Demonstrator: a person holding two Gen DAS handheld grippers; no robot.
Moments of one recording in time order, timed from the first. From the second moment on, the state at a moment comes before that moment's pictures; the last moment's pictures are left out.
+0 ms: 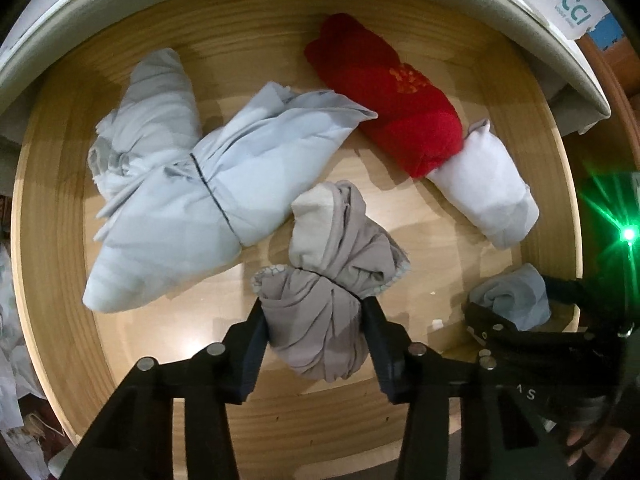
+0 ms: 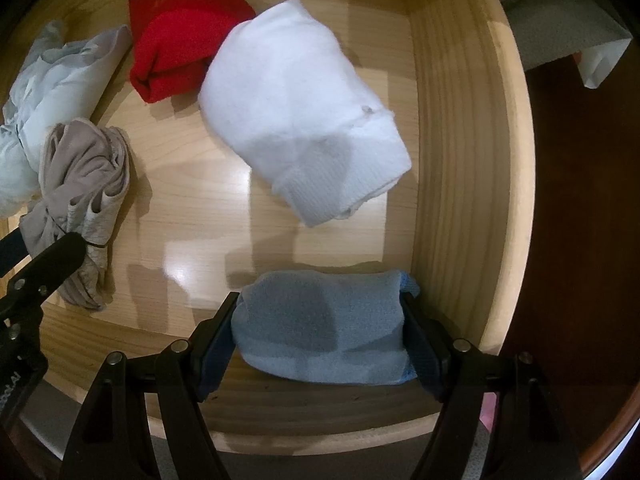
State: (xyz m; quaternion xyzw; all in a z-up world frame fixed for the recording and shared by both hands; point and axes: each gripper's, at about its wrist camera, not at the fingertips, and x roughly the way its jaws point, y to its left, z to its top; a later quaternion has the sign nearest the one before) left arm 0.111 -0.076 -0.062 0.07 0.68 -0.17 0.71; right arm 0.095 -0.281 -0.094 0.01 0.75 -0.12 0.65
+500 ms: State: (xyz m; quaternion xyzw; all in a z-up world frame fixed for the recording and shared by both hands) left arm 0.096 -0.040 -0.035 0.04 0.67 -0.17 0.72; right arm 0.093 -0.276 -0.096 0.01 0.75 -0.11 0.65
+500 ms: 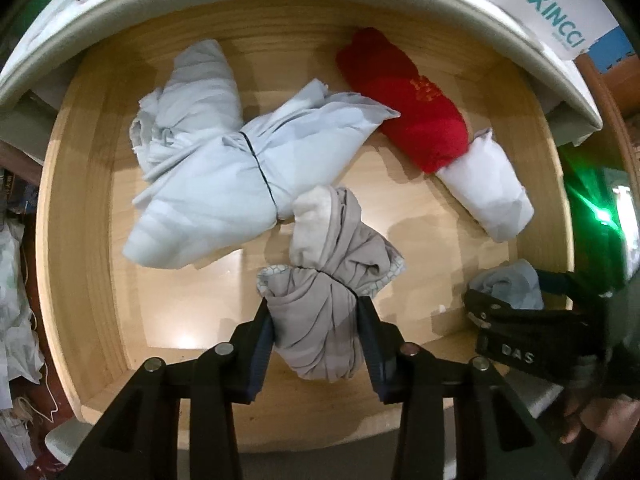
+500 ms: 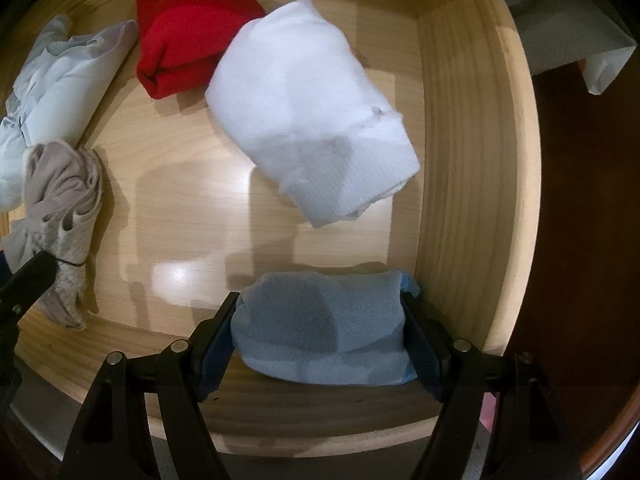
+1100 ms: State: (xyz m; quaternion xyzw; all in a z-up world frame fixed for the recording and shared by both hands) left arm 0.083 -0.022 0.027 0.04 0.63 -0.18 0.75; right arm 0.092 -0.269 -0.100 -0.02 0.75 -0.11 0.65
